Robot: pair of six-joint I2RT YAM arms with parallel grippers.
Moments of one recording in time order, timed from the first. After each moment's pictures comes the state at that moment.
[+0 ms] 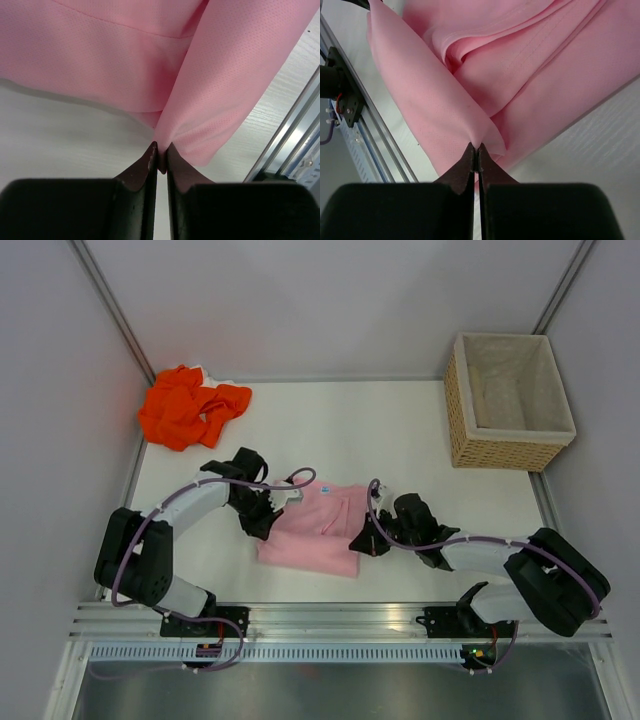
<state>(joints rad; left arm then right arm) -0.37 1.48 0.90 -0.86 0.44 0.75 0.68 1.33 0.34 0.39 -0.46 0.50</state>
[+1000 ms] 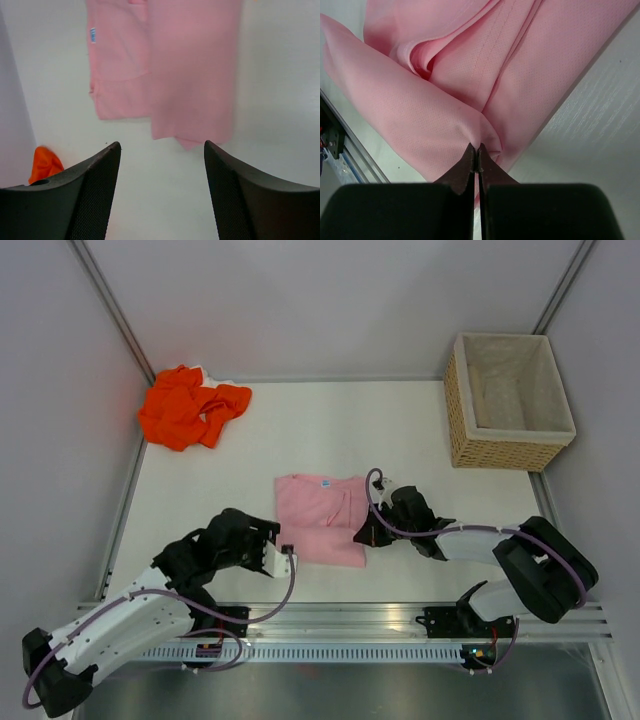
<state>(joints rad) -0.75 0.67 0.56 -0.60 0.10 1.01 0.63 1.41 0.41 0.32 -0.36 0.55</state>
